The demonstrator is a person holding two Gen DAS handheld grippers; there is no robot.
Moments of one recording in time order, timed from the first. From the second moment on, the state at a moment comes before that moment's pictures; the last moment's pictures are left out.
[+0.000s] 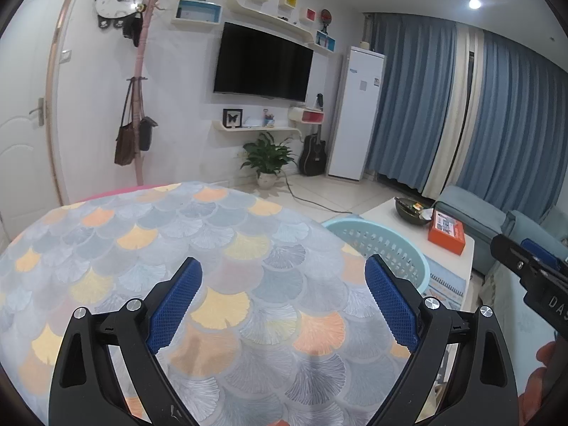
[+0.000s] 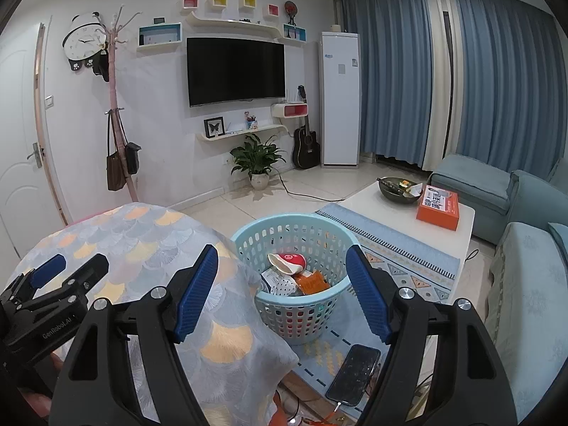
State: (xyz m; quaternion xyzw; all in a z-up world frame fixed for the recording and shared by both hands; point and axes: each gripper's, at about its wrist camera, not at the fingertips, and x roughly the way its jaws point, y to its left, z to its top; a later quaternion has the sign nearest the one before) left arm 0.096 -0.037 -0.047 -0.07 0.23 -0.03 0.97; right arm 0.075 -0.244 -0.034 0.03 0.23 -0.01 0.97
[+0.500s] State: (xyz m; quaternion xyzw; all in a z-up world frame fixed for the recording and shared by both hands) left arm 0.098 -0.034 -0.050 -0.07 0.24 -0.03 0.97; right arm 0.076 -0.243 -0.037 0.02 0.23 -0.01 0.97
